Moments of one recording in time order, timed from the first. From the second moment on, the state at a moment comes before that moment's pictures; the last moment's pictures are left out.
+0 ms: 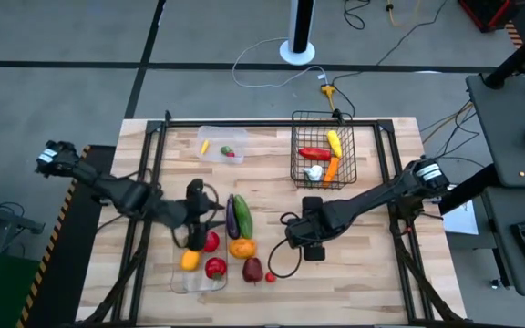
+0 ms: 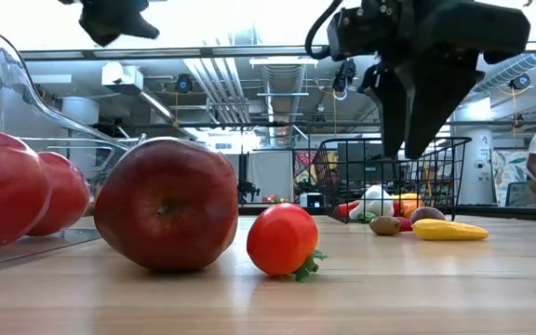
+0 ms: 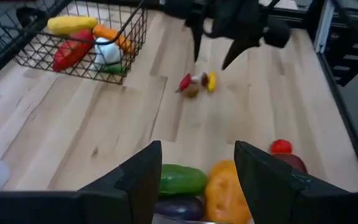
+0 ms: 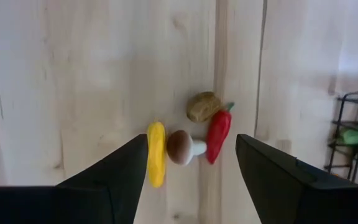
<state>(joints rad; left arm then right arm) -0.44 1.06 0.85 -0.43 -0.45 -0.41 0.33 1.80 1.36 -0.98 0.18 0.31</state>
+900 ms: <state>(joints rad) -0.58 1.07 0.85 -0.43 -0.62 -0.48 0.38 1.82 1.35 -0.67 0.08 0.22</state>
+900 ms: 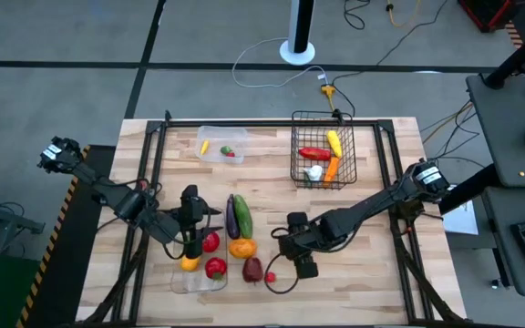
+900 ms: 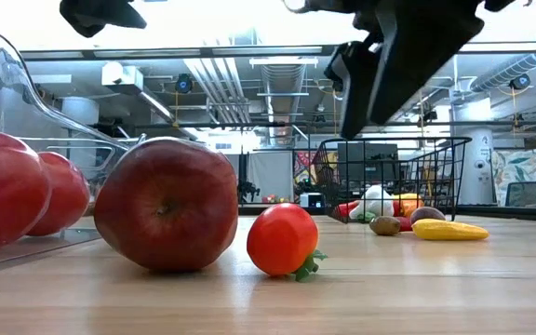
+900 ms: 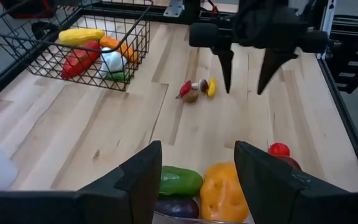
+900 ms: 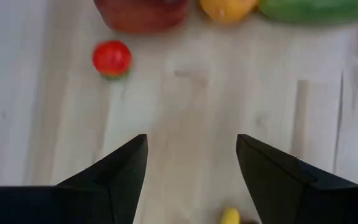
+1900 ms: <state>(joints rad) -0.59 1.11 0.85 -0.40 -0.62 -0.50 0.46 2.09 1.42 -0.33 0.04 0.30</state>
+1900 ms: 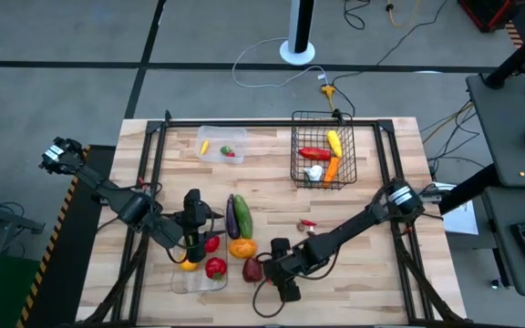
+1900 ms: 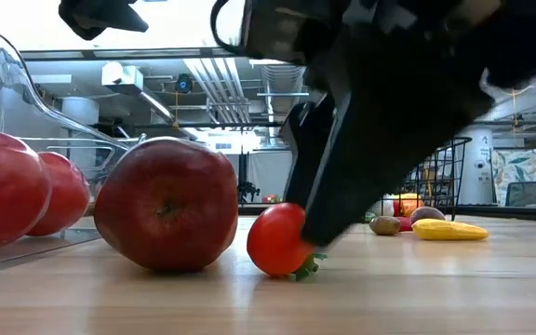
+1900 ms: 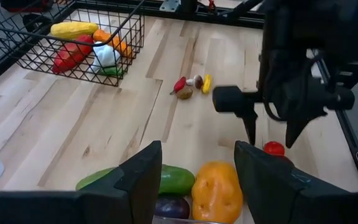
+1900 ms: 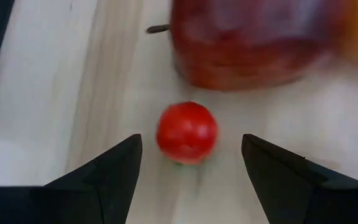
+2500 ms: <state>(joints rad) -0.59 1.11 0.85 -0.40 -0.64 -0.48 0.46 2.13 1.46 -0.34 0.02 0.28</state>
